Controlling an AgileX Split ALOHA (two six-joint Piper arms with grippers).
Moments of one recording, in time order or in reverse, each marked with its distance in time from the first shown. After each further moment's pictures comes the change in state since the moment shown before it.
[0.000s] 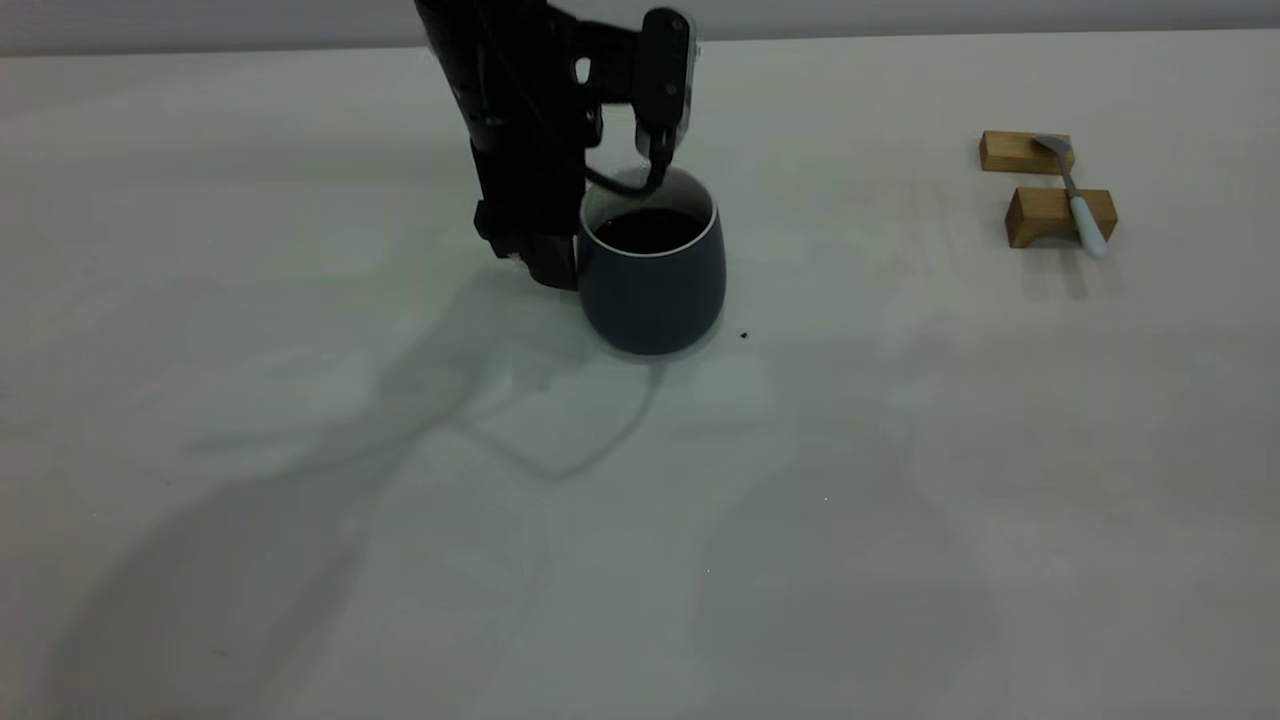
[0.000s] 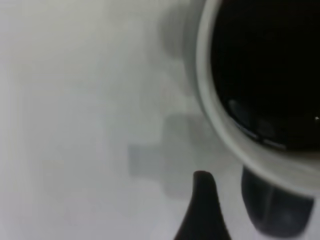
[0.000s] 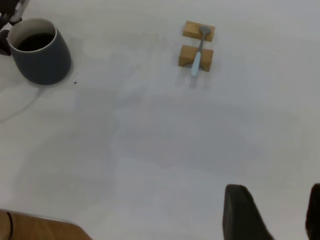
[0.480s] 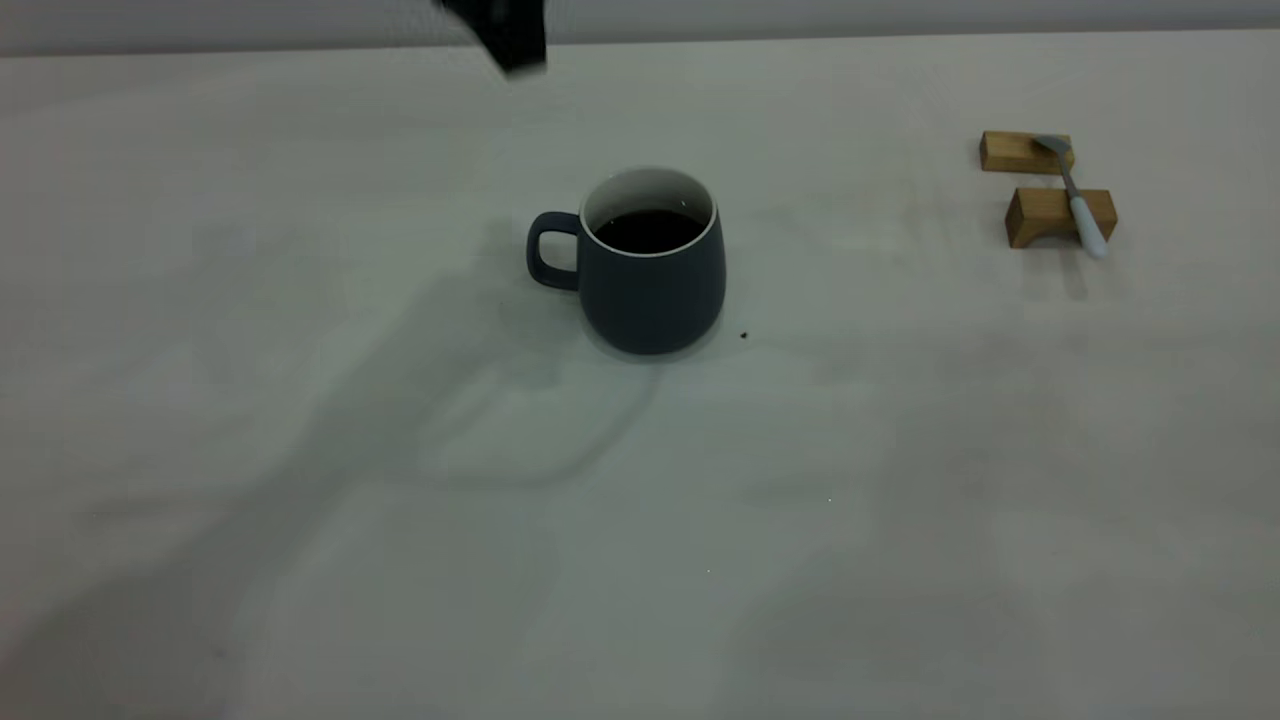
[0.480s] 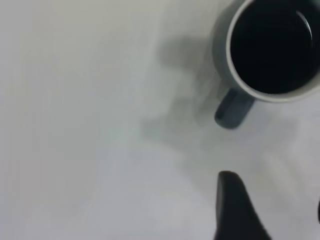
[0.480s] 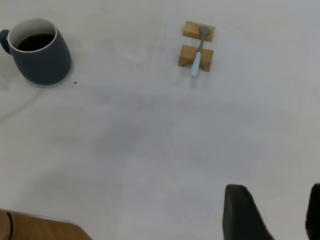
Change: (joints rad) left arm 0.000 -0.327 -0.009 0.000 0.285 -0.422; right arm 0.000 0.000 0.000 0.000 0.000 0.000
